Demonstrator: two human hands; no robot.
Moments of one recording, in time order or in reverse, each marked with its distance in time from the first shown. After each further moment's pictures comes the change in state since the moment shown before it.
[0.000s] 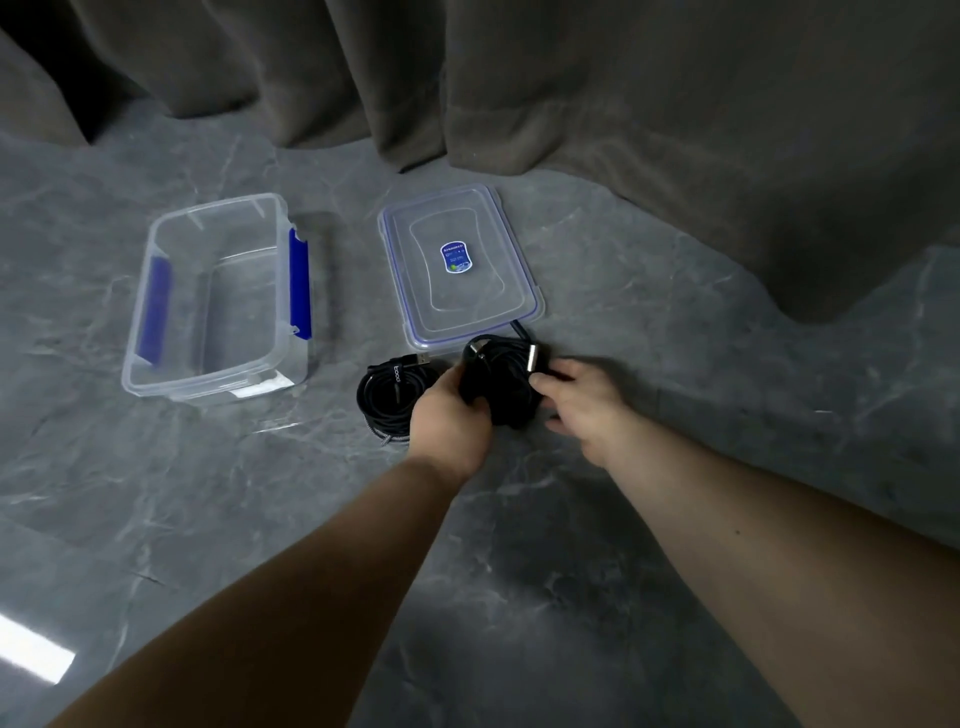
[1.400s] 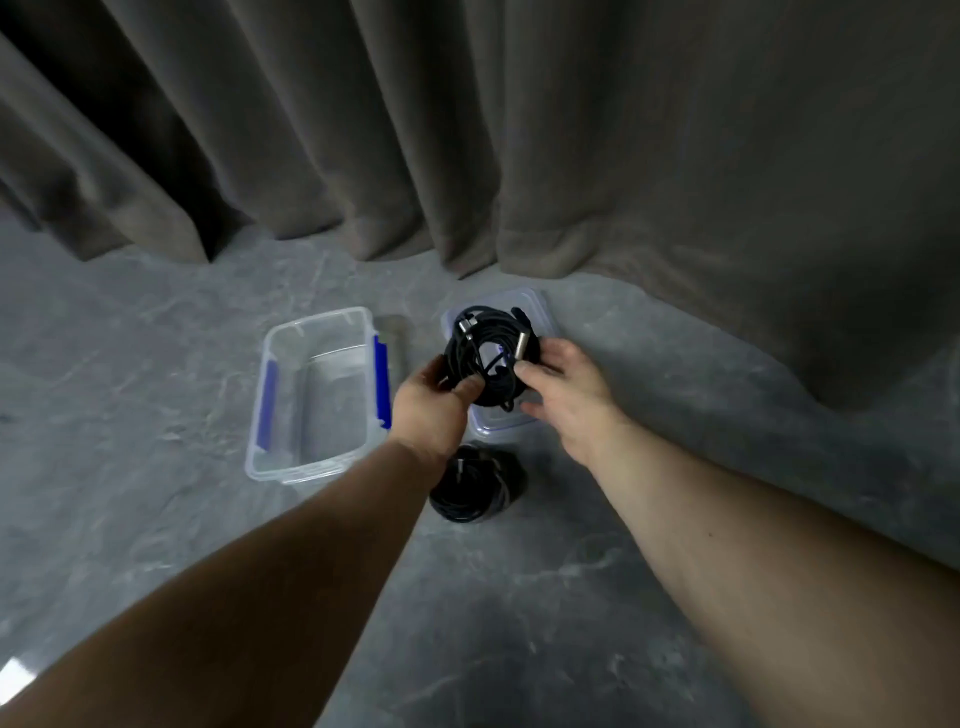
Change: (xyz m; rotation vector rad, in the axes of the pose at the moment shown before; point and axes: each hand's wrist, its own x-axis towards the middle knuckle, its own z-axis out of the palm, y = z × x) left_hand 0.035 0.066 -0.105 -0.464 0.060 -0.016; right_hand -0.014 -0.110 0.056 0.332 -0.092 -0.293
